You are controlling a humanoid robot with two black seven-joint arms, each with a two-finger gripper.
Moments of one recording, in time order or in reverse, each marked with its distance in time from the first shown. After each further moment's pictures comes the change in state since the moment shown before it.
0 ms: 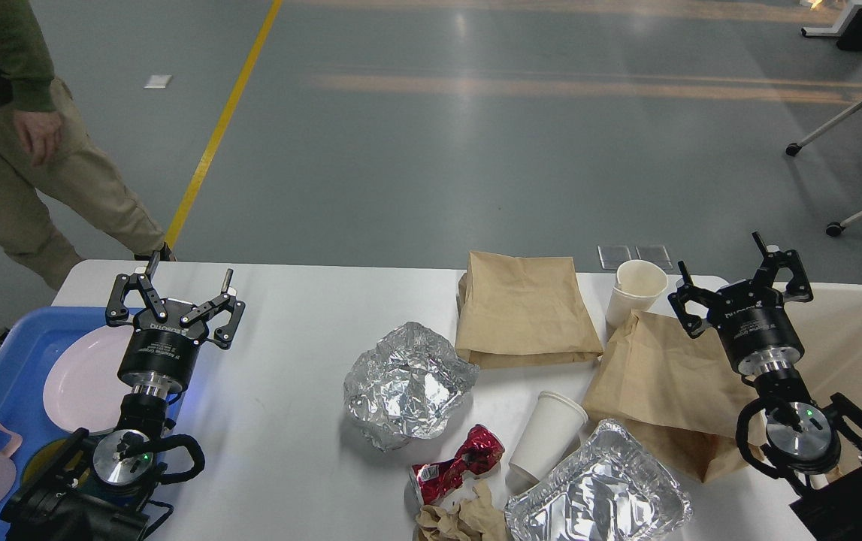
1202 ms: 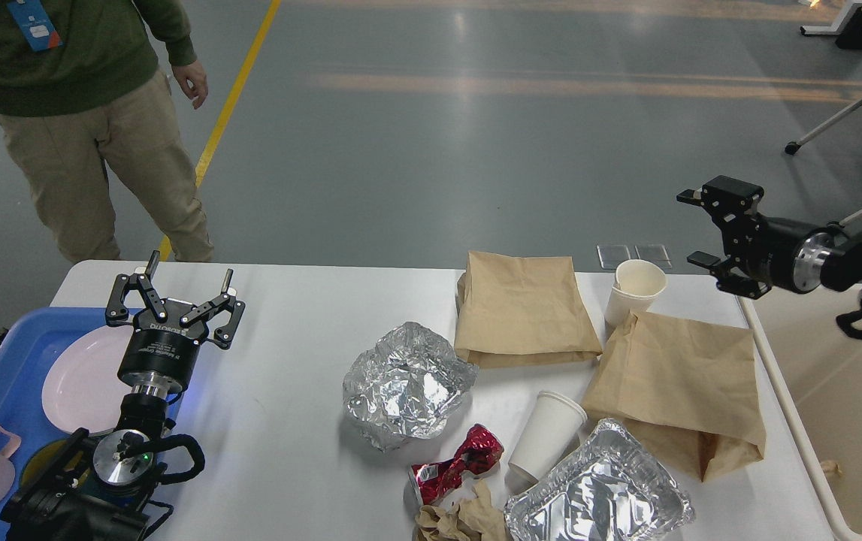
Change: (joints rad) left arm 0.000 0.000 0.000 0.000 0.000 0.000 0.000; right arm 0.983 -0.373 -1.655 -0.008 0.005 -0.021 -0.037
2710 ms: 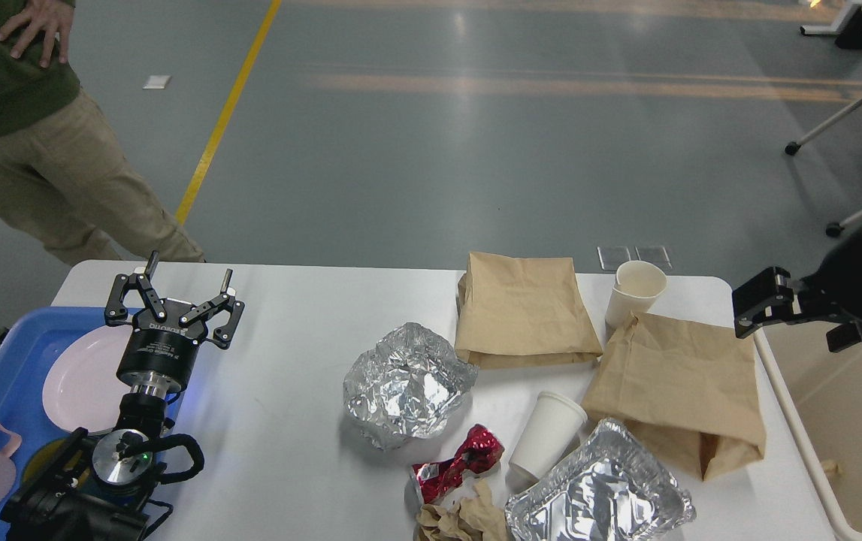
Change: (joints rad) left arm 0.000 0.001 -0.001 0.000 0.000 0.000 0.000; right arm 0.951 0.194 -0.965 0.707 -0.312 0.171 -0.238
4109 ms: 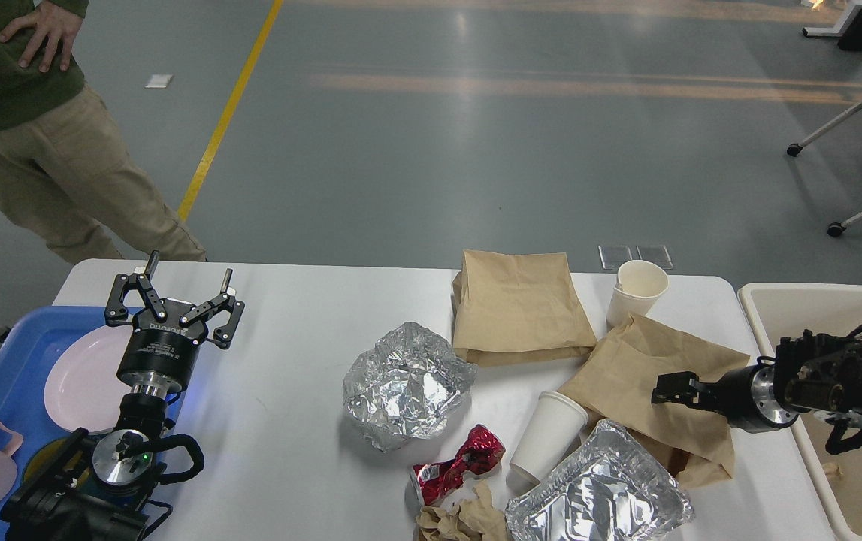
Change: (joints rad) left arm 0.000 0.000 0.001 0.000 0.000 0.000 0.000; right arm -1.125 0.103 0.444 -0.826 0.037 -0.250 0.300
